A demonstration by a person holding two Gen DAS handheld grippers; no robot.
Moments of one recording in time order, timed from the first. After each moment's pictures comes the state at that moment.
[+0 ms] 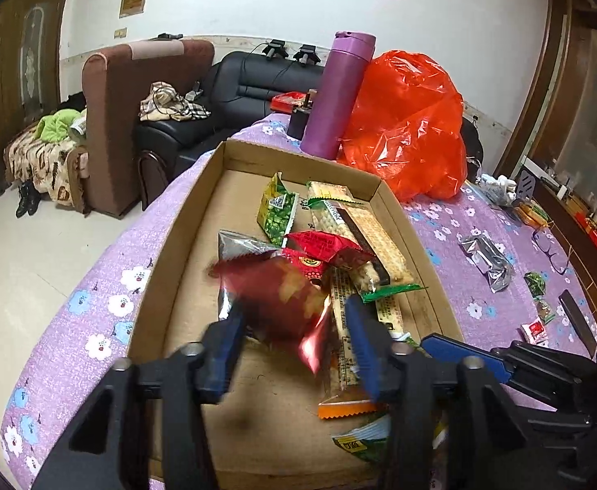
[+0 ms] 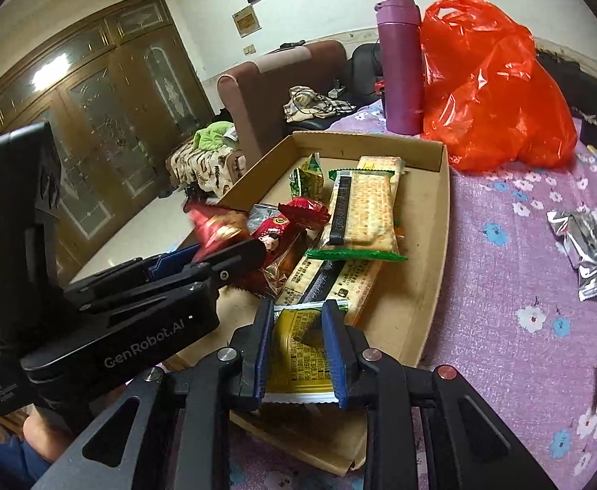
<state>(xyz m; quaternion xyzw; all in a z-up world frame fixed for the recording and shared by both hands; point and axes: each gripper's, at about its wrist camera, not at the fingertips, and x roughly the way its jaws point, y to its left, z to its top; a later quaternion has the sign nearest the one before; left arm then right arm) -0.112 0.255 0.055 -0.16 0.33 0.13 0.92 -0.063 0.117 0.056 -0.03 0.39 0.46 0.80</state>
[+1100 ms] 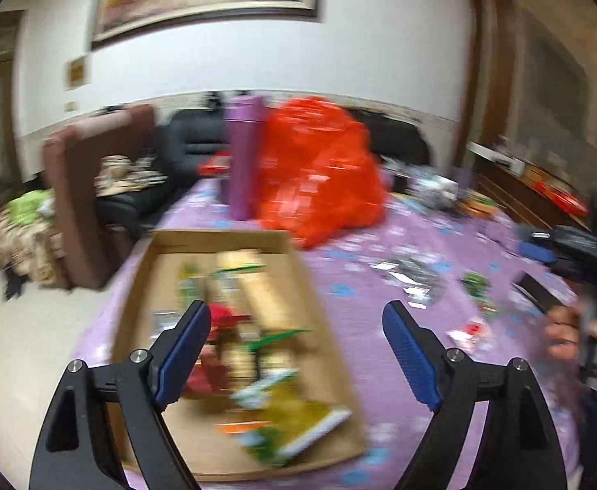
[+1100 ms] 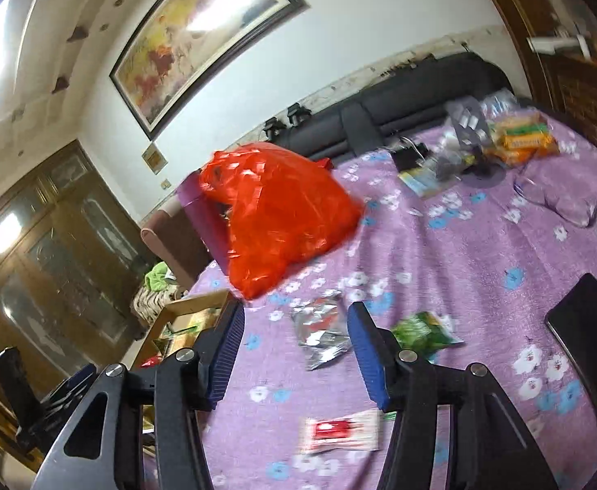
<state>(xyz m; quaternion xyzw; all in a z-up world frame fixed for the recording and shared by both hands) -0.108 0.164 0.127 -0.06 0.28 0.04 0.96 0.059 -0.162 0.104 0.19 0.33 0.30 0.87</state>
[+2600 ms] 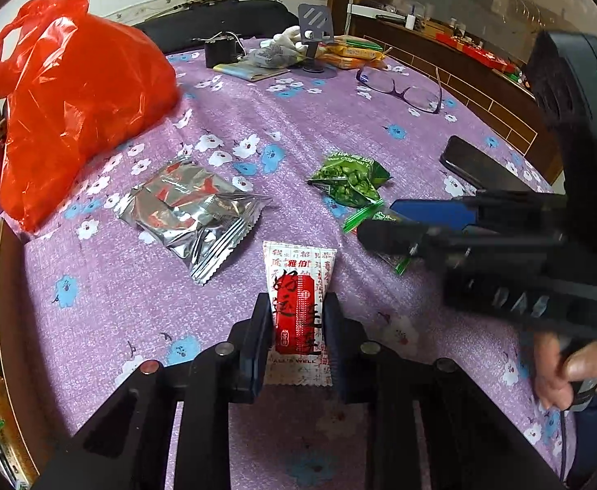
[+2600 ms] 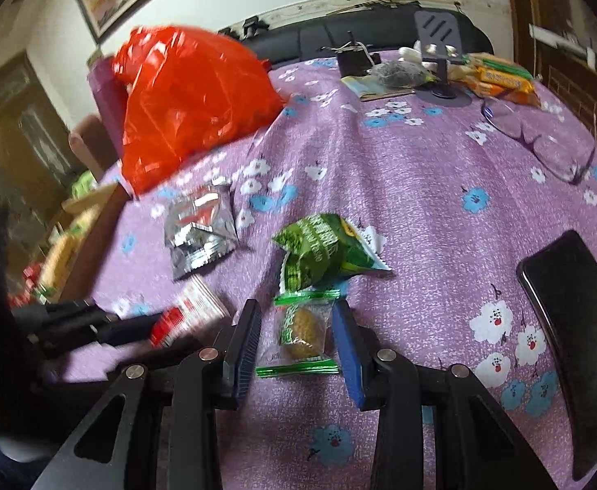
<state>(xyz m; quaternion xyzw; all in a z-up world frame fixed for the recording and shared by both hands) 0.053 0.004 0.023 0.03 0.45 -0.15 0.88 0.078 -0.130 0.028 0.00 0.44 0.24 0.86</state>
